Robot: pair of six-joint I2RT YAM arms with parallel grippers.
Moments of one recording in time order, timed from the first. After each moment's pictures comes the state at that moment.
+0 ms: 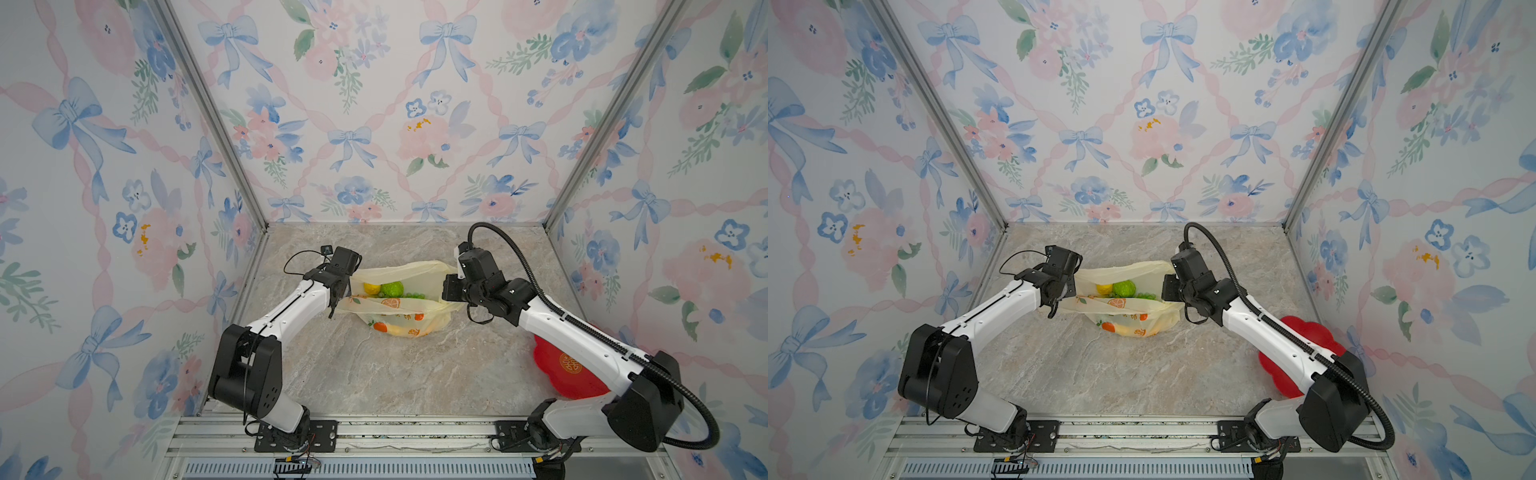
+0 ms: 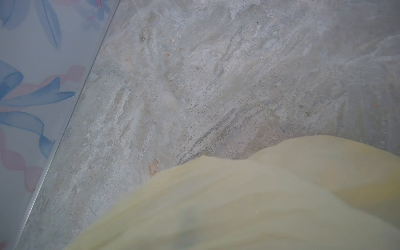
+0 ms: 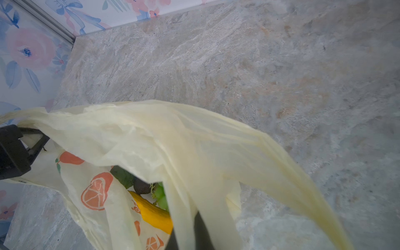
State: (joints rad) left arm -0.34 1.53 1.11 -0.63 -0.49 -0.47; right arm 0.62 1.37 1.15 -0.54 0.09 0.56
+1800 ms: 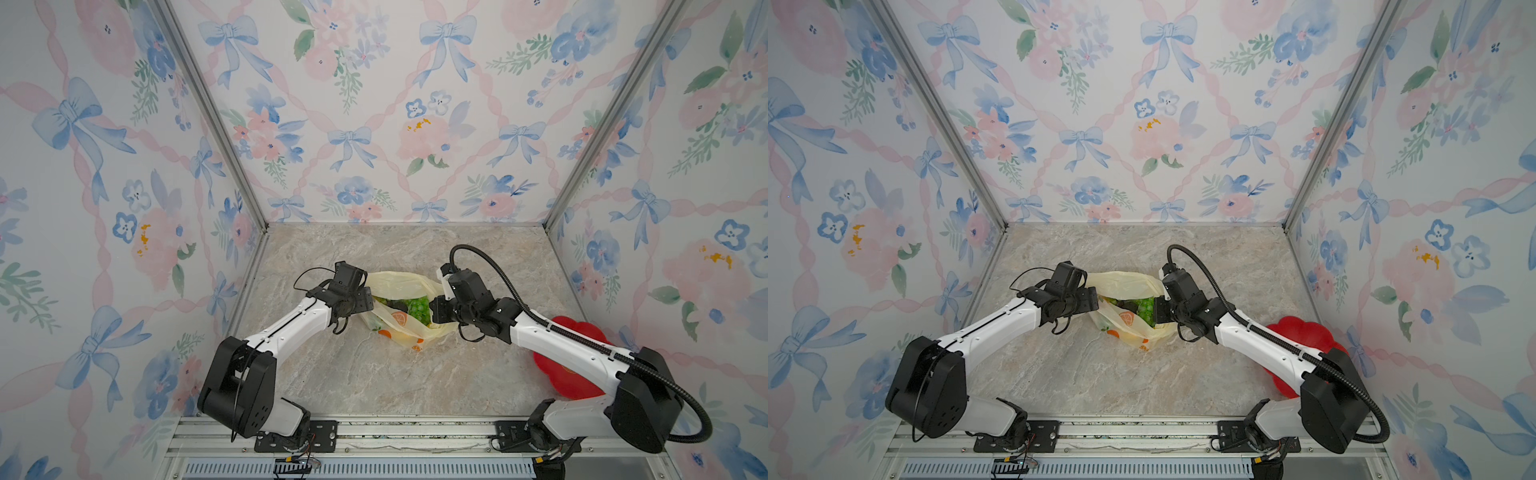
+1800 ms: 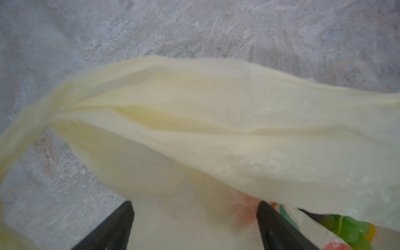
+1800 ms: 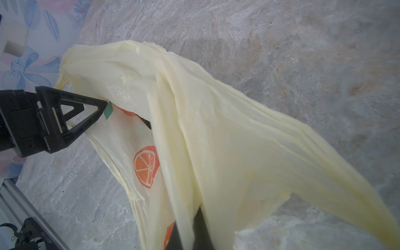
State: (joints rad) left arm -0.43 1.46 0.93 -0.47 -0.17 -0.57; right arm 0.73 1.37 0.97 -0.36 0.00 0.50
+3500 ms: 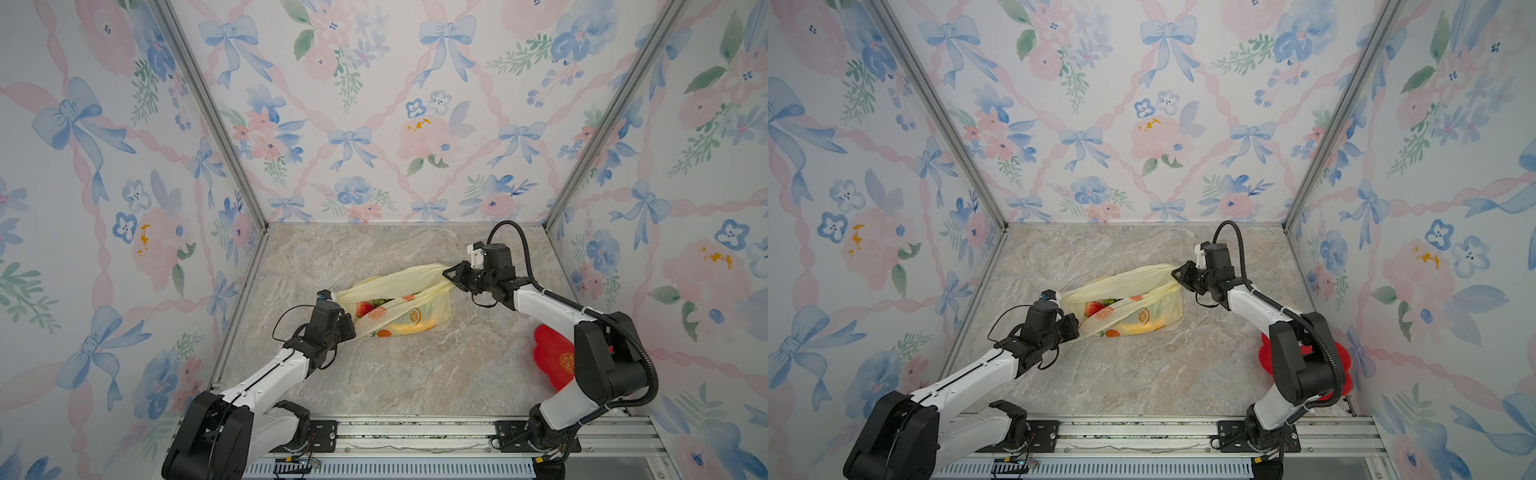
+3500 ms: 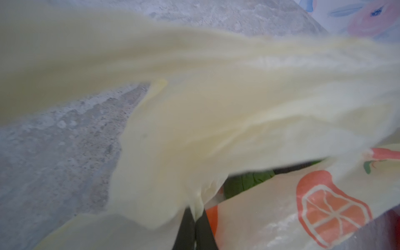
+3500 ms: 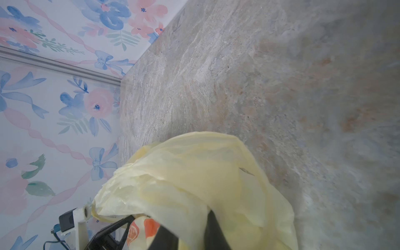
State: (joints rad) left arm -0.42 1.14 0.44 -0.05 -0.01 -0.62; right arm 0.32 1.62 1.06 -0.07 -0.41 0.77
